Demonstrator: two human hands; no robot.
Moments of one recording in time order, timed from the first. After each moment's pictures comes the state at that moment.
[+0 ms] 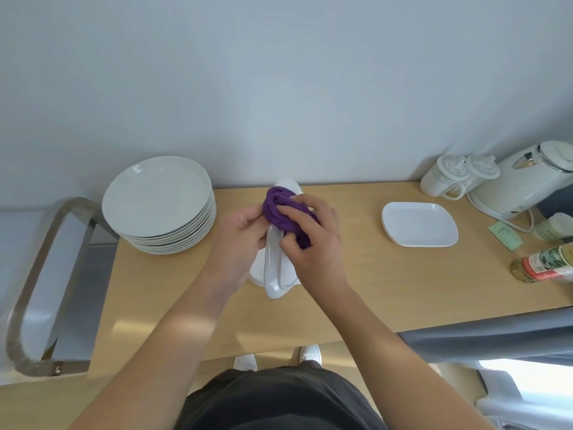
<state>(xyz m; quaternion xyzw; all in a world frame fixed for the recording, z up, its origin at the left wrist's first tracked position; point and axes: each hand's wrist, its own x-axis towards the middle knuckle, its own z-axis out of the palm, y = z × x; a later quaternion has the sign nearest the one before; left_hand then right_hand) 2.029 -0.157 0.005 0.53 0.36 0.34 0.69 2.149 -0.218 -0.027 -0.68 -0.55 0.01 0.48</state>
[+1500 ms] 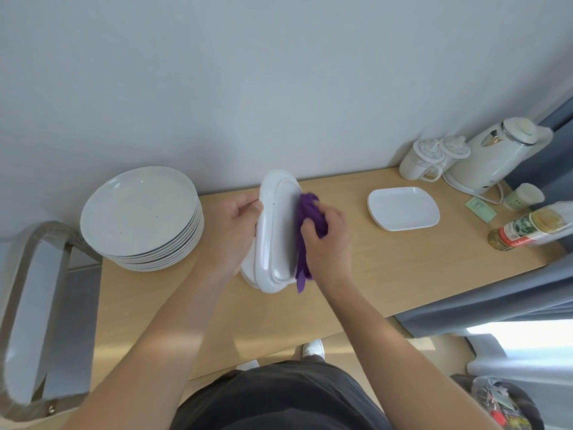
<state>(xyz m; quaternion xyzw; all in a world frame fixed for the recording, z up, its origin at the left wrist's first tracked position) 2.032 -0.128 0.003 0.58 0.39 0.33 0.63 2.154 -0.223 -0.027 -0.79 -0.29 0.16 0.52</state>
